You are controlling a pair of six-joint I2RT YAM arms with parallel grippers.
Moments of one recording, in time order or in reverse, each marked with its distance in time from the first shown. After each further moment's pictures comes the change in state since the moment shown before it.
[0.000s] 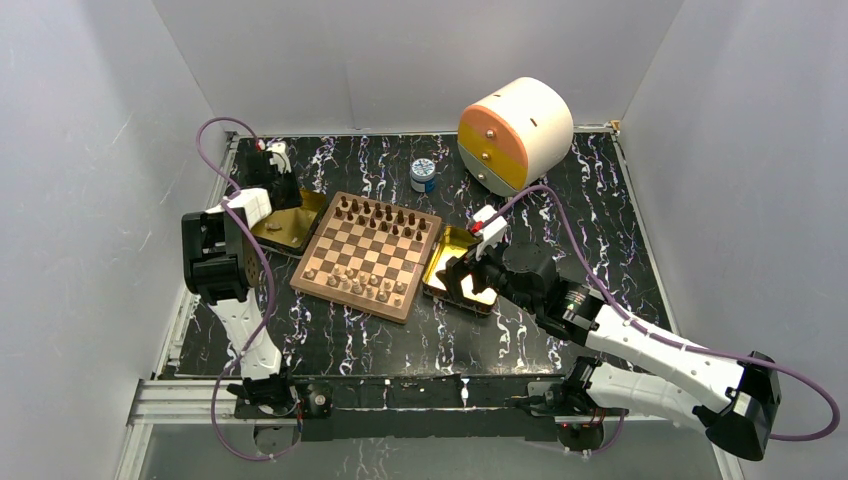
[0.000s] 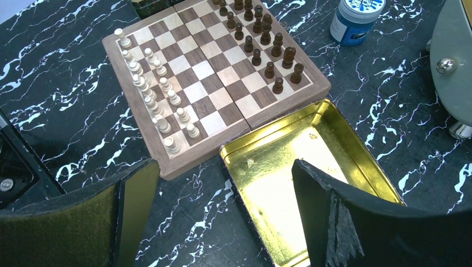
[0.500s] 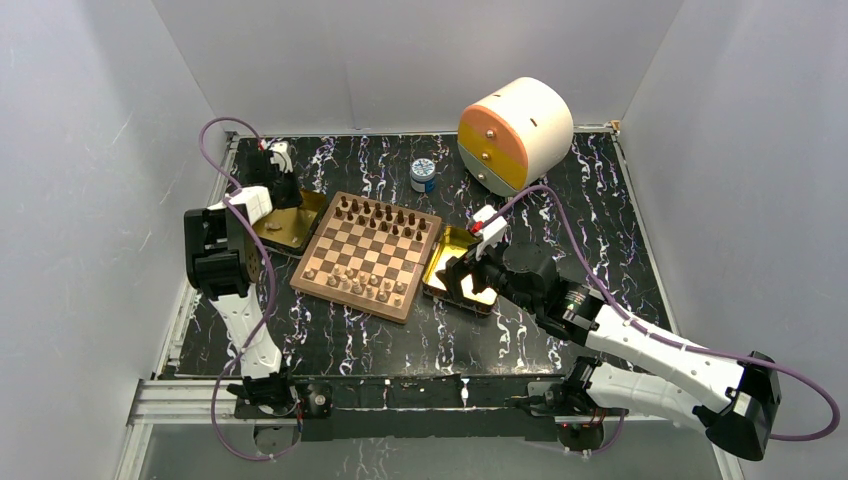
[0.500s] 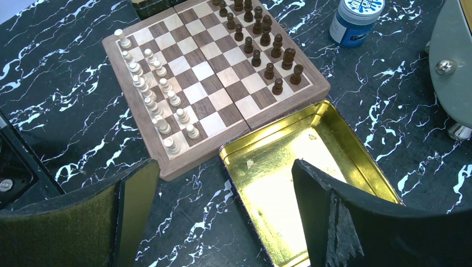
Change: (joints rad) left arm 0.000 0.043 0.035 -0.005 0.035 0.010; right arm 0.000 0.000 0.000 0.004 0.000 -0.006
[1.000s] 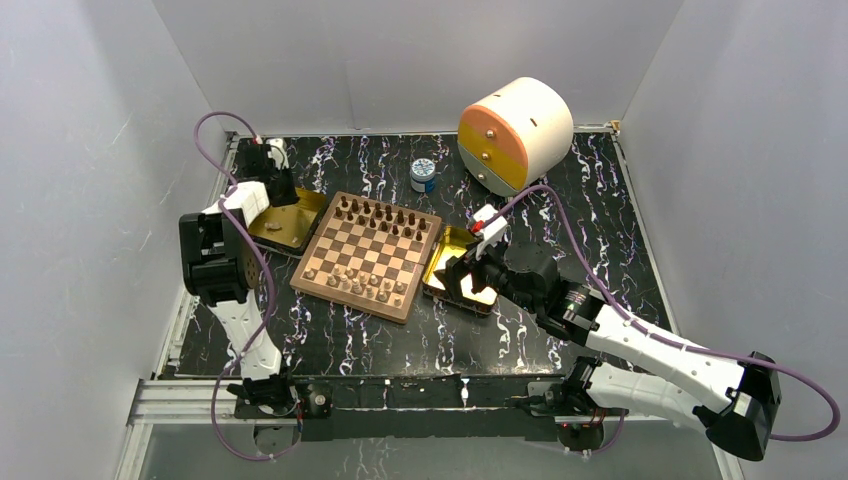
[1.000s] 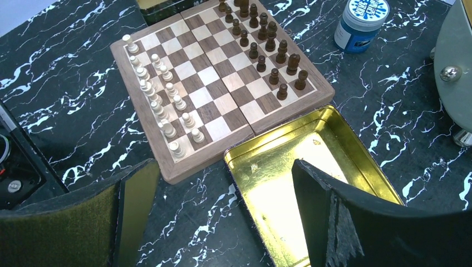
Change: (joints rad) left arm -0.001 -0.039 0.033 -0.107 -0.050 -0.012; right arm 0.000 -0.002 0.000 0.018 -0.012 0.003
